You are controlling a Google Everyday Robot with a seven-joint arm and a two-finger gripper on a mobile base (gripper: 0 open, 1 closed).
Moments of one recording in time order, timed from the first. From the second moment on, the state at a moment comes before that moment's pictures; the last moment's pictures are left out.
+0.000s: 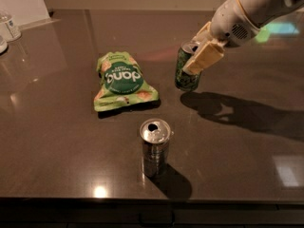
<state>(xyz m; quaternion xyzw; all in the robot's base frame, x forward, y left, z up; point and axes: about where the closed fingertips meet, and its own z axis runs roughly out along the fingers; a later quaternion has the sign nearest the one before) 0.565 -0.109 0.947 -0.60 0.73 0.16 0.28</state>
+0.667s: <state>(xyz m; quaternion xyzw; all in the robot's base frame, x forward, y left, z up) 0.530 -0.111 0.949 -0.64 0.69 0.18 0.28</state>
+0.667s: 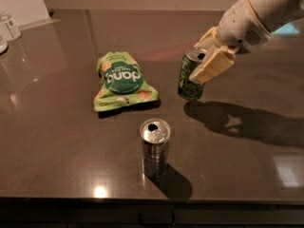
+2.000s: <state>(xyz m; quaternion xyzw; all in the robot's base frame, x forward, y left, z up) 0.435 -0.105 0.921 -0.69 0.64 0.22 0.25</state>
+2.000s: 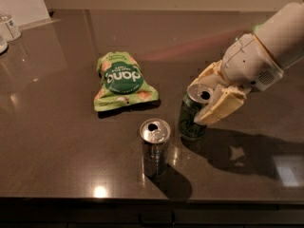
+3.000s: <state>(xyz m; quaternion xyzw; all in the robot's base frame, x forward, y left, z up) 0.398 -0.083 0.908 -0.72 0.62 0.24 0.22</state>
